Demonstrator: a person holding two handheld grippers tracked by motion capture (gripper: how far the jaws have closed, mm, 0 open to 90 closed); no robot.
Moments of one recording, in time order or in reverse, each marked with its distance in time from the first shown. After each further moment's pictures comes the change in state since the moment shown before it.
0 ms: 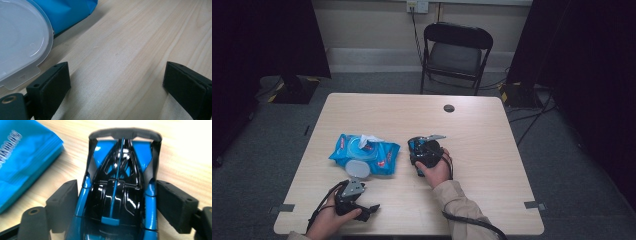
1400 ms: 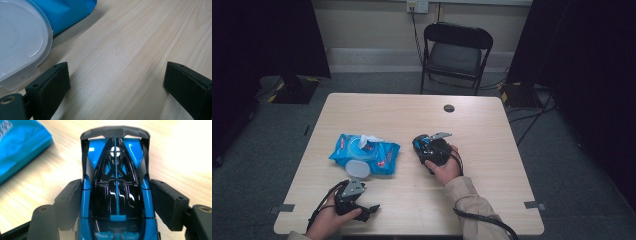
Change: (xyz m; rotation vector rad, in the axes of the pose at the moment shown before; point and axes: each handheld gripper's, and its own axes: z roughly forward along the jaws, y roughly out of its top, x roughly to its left) left arm 0.001 0.000 0.000 0.001 -0.004 0.006; right arm -0.021 0.002 -0.018 0.013 -0.019 -0.103
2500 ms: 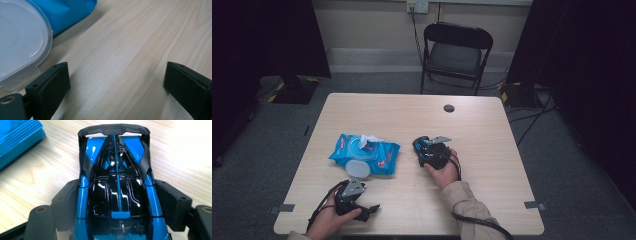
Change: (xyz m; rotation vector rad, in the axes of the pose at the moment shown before) left arm 0.000 0.000 0.000 -0.002 0.000 -0.002; right arm 0.003 -0.013 0.009 -0.022 -0.026 0.012
